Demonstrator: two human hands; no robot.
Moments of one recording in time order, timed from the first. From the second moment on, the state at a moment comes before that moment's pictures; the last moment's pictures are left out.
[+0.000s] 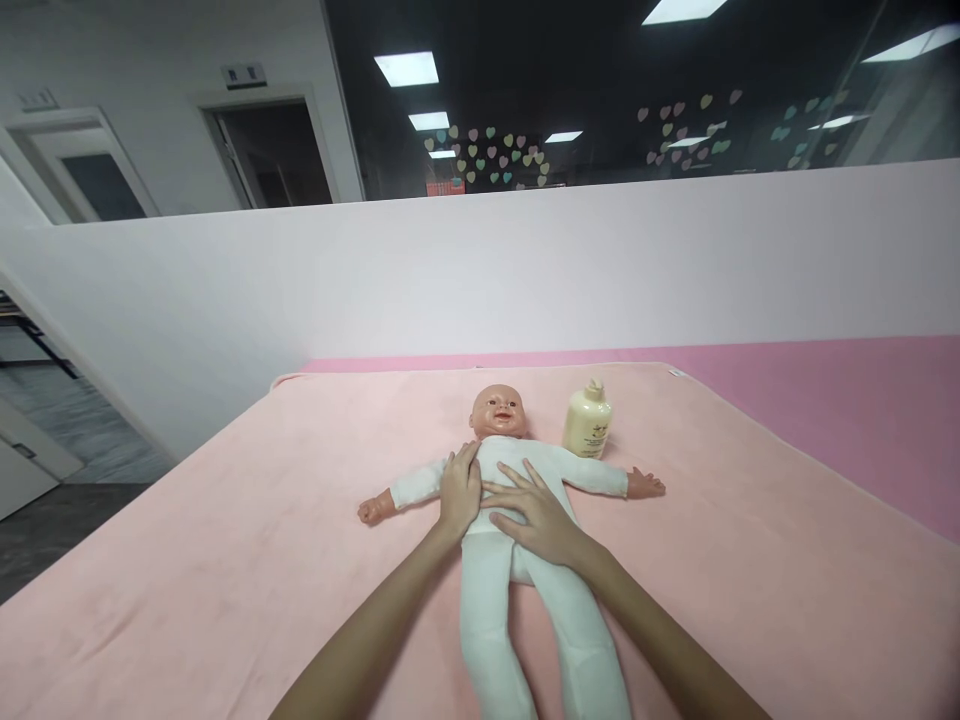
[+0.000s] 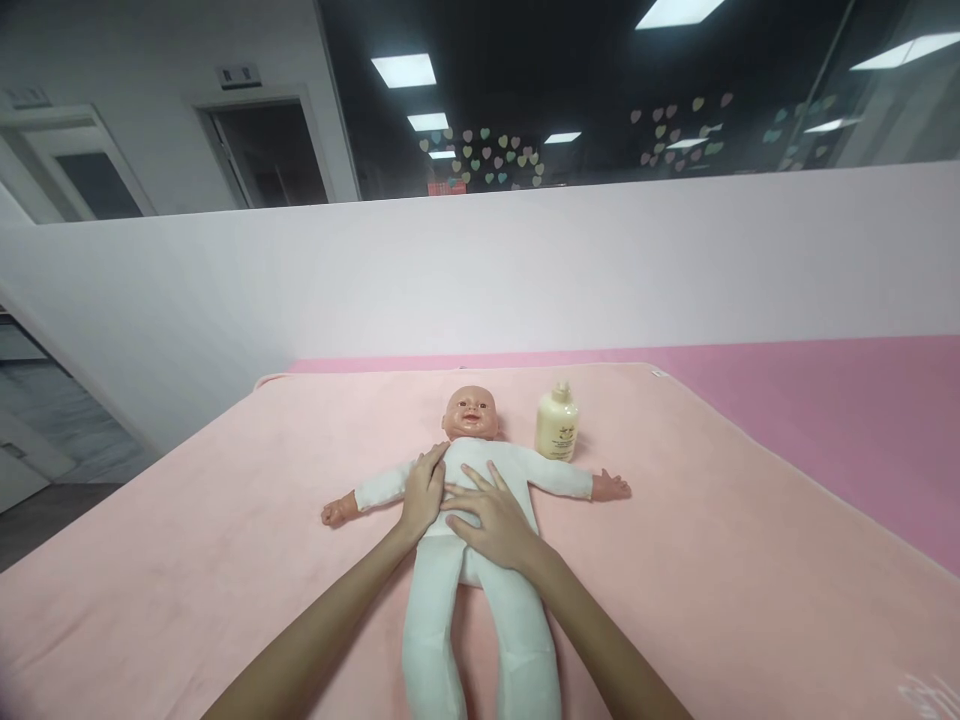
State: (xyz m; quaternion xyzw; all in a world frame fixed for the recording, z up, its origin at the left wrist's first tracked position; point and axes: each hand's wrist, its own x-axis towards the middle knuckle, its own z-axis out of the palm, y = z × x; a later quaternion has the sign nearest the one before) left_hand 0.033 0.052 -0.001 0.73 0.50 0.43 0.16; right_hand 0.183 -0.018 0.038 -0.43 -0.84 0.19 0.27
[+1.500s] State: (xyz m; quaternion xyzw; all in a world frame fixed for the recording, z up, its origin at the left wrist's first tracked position) left_hand 0.042 0.009 0.018 0.85 0.47 0.20 0.11; right_hand 0.201 -0.008 -0.002 -0.41 -0.78 0.13 0.46
